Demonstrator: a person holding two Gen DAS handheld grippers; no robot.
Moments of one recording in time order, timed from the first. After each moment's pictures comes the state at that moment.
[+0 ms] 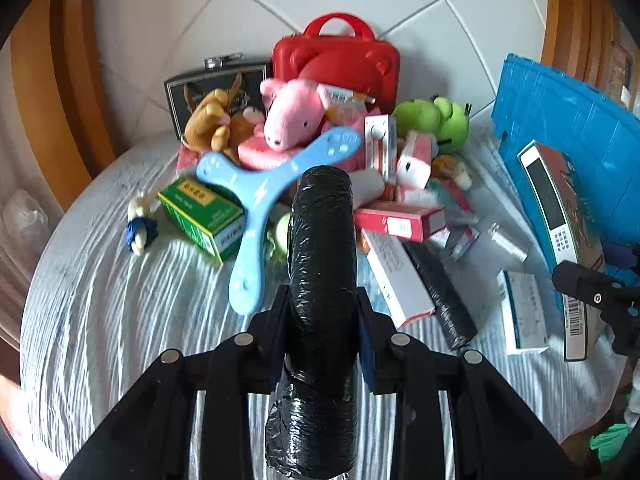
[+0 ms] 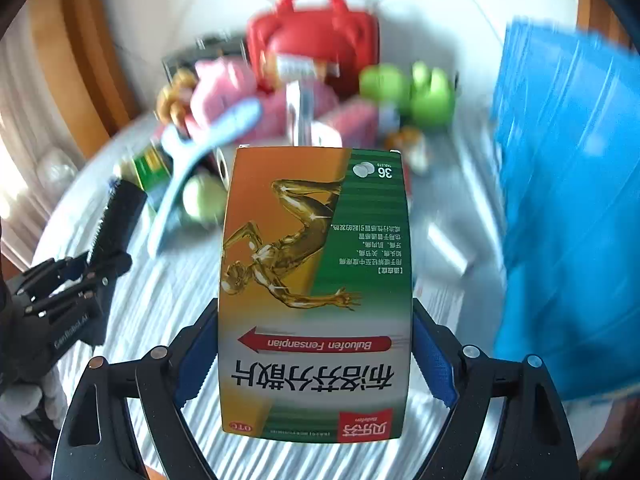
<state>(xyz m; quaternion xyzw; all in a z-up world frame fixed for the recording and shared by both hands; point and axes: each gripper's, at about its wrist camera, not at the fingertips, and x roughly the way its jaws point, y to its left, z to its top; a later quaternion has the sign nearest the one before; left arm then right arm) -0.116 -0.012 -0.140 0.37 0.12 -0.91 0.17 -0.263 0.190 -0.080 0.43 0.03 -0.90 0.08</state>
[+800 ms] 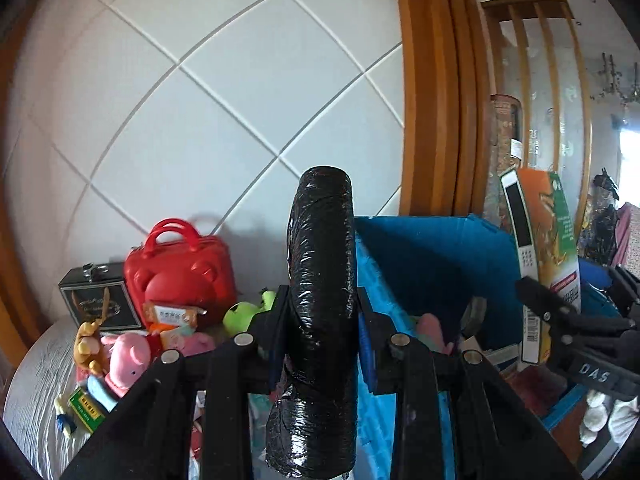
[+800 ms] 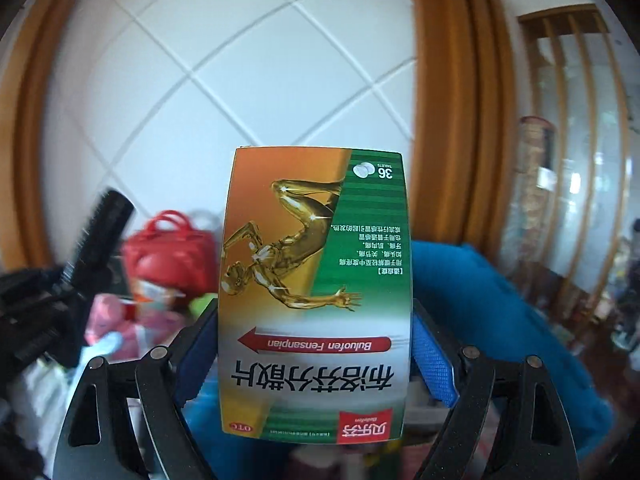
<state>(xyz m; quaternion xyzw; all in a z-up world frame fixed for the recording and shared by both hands) -0.219 0.190 0.116 0.16 0.03 -0.99 0.02 -0.204 0.392 0.100 0.16 0.04 -0.98 -0.11</state>
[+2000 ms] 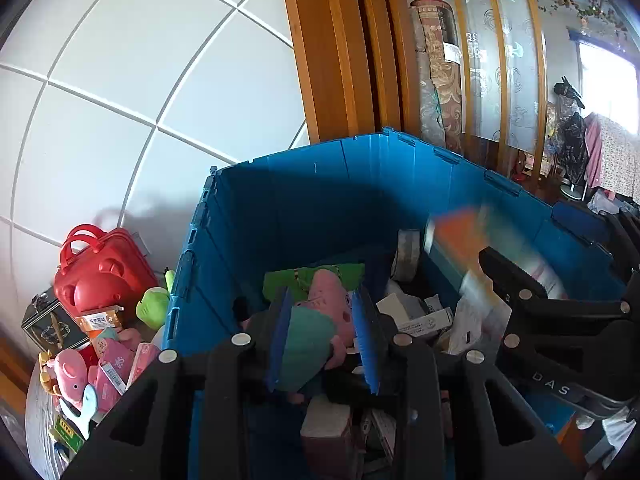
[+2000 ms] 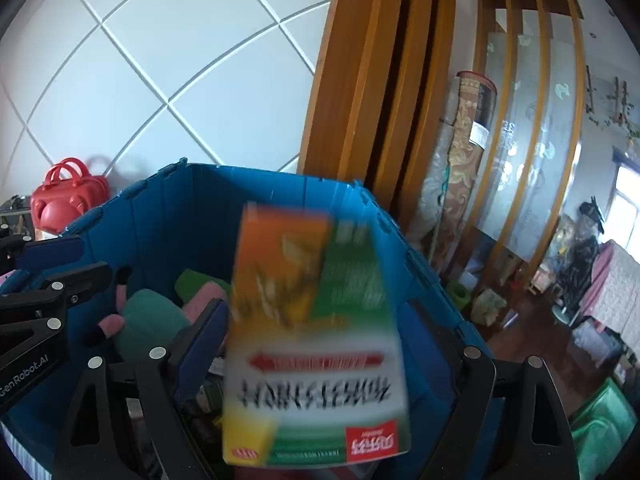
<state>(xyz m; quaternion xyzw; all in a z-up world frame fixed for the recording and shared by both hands) -0.300 0.375 0.082 0.29 -0.05 -0.95 -0.07 -0.209 0.527 0.058 0.24 0.07 -0.95 -0.18</state>
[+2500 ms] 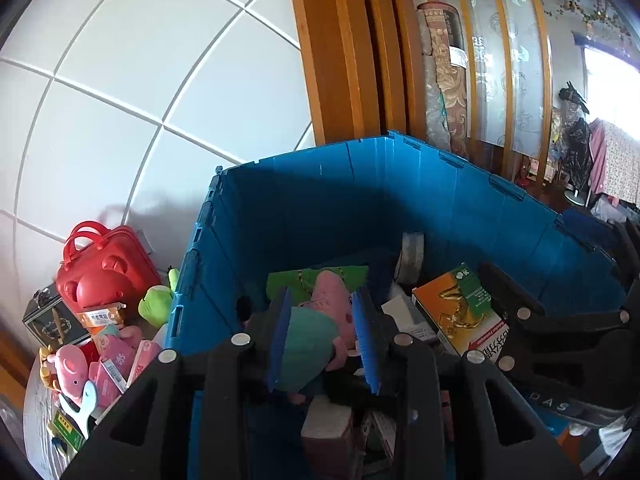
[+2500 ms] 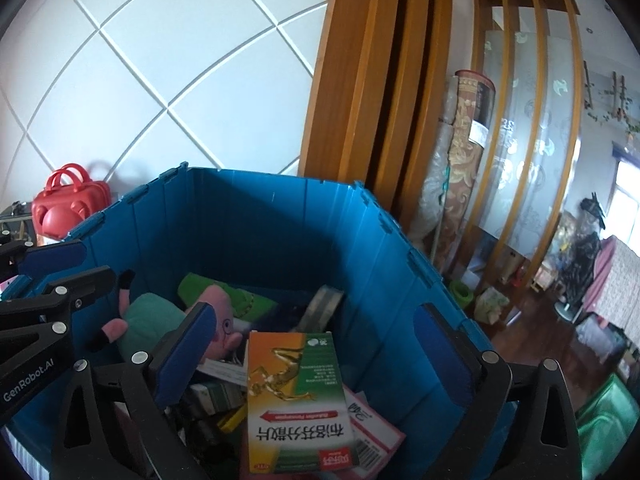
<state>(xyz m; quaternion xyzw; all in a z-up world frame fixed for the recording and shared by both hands) -0.297 0.370 0.081 0.28 -0.04 -0.96 -0.06 -0.210 0.524 0.055 0.23 0.07 -0.95 -0.18</state>
